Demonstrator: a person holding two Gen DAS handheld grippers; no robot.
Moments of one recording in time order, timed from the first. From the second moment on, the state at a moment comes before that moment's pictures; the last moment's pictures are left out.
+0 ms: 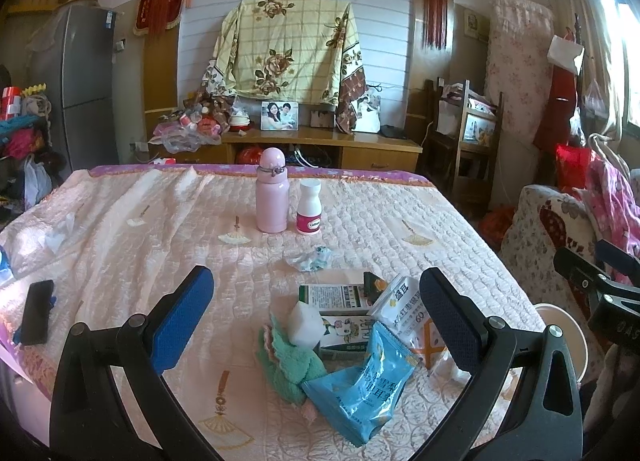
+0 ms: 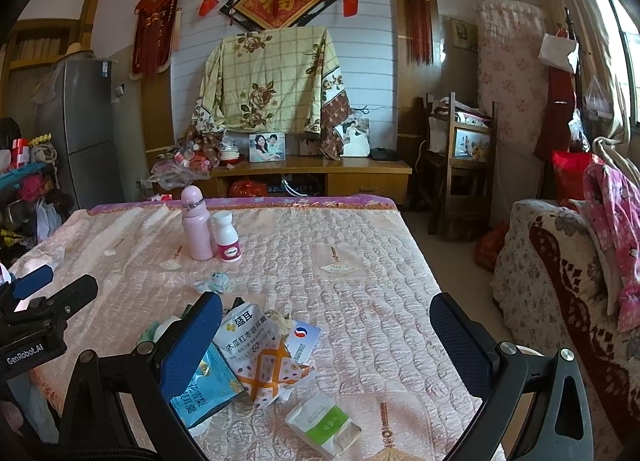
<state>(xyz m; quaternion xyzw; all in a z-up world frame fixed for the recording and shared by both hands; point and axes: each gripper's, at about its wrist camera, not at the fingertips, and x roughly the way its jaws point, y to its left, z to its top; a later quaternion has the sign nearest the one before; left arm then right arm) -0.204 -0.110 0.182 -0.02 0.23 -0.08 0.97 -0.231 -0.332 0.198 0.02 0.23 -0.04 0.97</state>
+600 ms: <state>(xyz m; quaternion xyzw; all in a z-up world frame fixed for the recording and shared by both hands) -0.204 -0.112 0.168 -0.02 0.24 -0.07 0.97 -0.227 -0.324 0.194 0.02 0.23 -0.04 0.97</state>
